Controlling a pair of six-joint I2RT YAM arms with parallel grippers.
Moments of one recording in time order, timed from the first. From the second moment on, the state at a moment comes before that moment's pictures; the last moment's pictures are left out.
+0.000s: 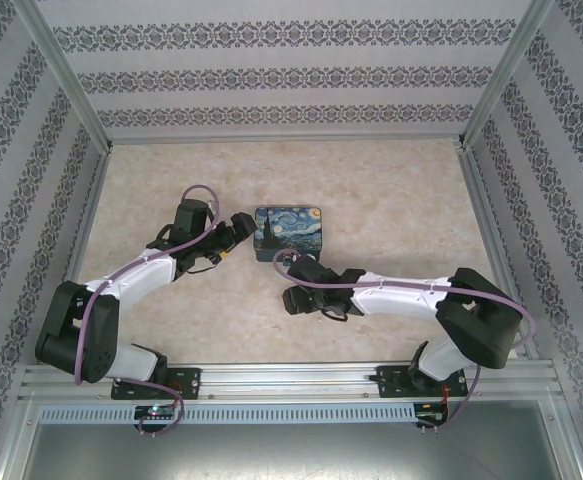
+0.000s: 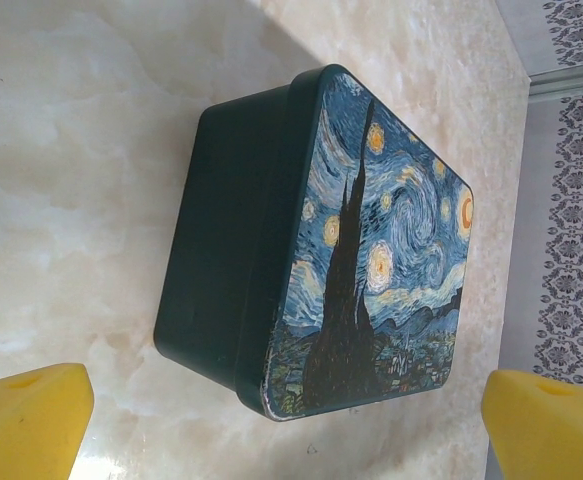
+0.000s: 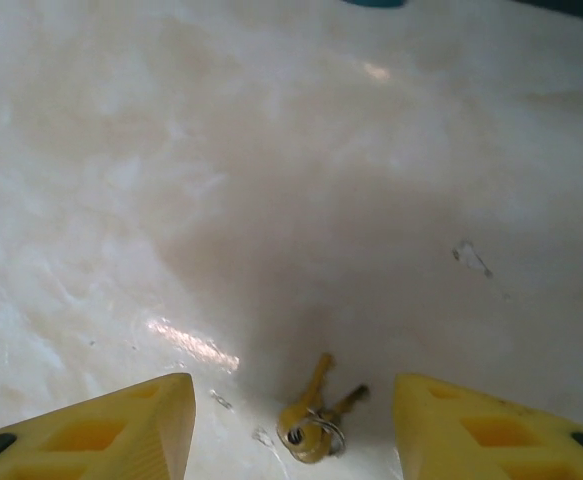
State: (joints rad) left arm -0.29 1.40 0.73 -0.04 0.39 -0.93; right arm 0.97 1.52 0.76 -0.30 0.05 0.65
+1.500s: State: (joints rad) left arm -0.29 1.41 0.73 -0.03 0.39 -0.93; right arm 1.05 1.49 0.75 -0.42 -0.02 0.61
